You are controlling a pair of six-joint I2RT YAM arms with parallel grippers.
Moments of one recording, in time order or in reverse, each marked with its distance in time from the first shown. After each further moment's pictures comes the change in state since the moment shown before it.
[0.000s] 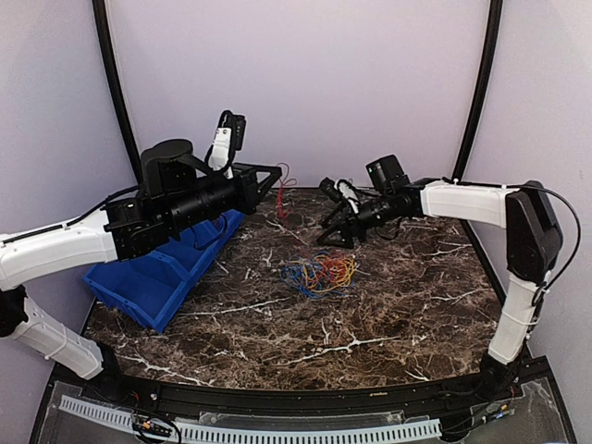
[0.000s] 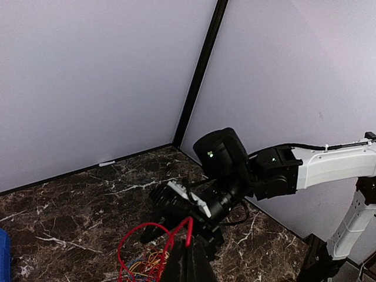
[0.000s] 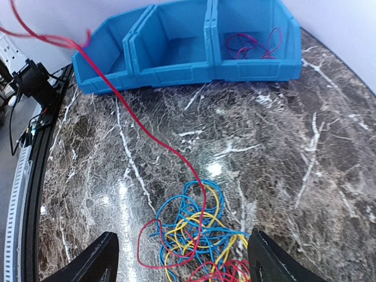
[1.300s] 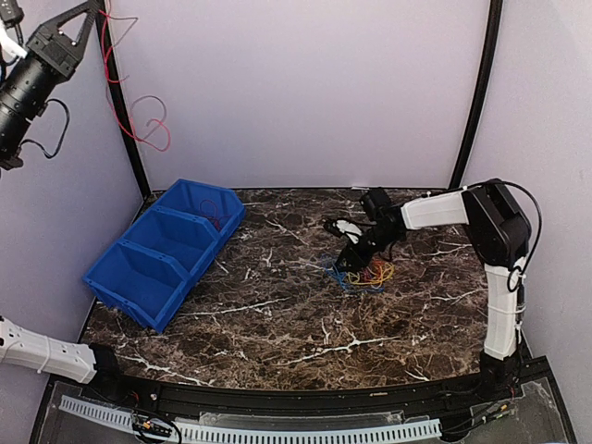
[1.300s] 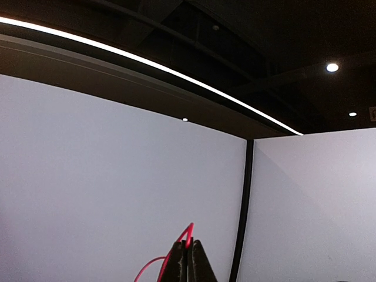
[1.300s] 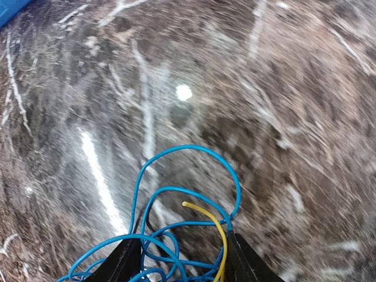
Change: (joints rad) left arm 0.000 -0.311 0.537 -0.158 -0.221 0.388; right arm -0.023 0.274 0.027 -0.083 0.284 -0.064
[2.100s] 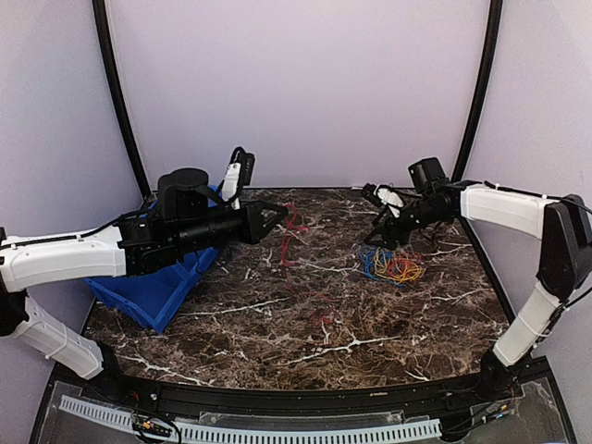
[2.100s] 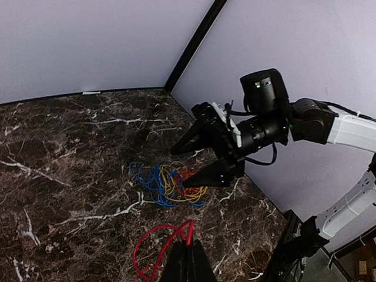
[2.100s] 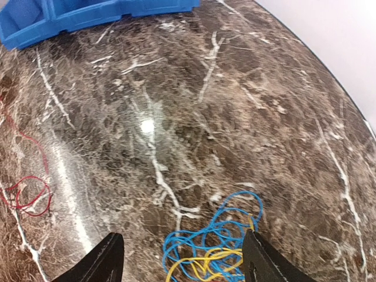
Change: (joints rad) left arm 0.000 0.312 -0.668 0.159 0.317 -0.586; right arm -0.138 -0.467 -0.197 -0.054 0.004 -0.122
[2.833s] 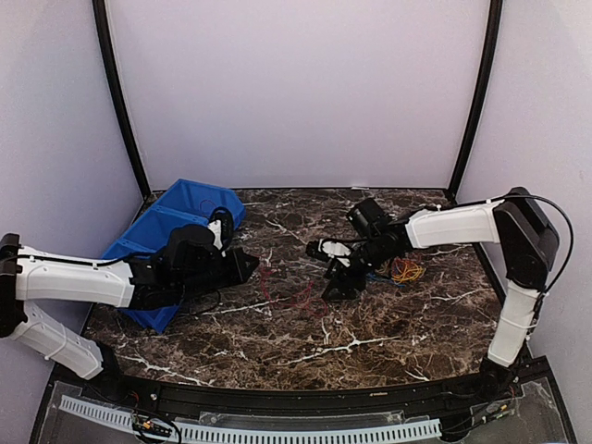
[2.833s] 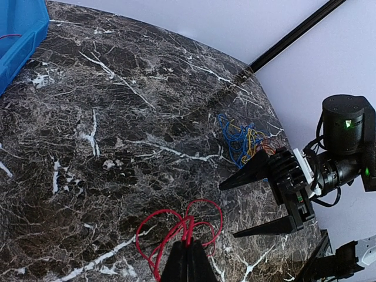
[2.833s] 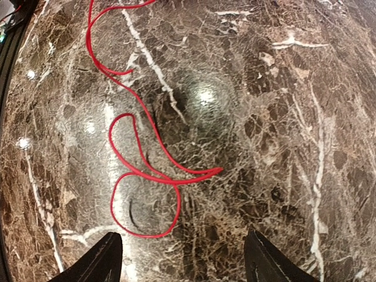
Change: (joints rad) left arm 0.010 -0.007 -0.336 0.055 -0.214 -0.305; right arm 0.334 0.208 -0.023 0.039 0.002 0.022
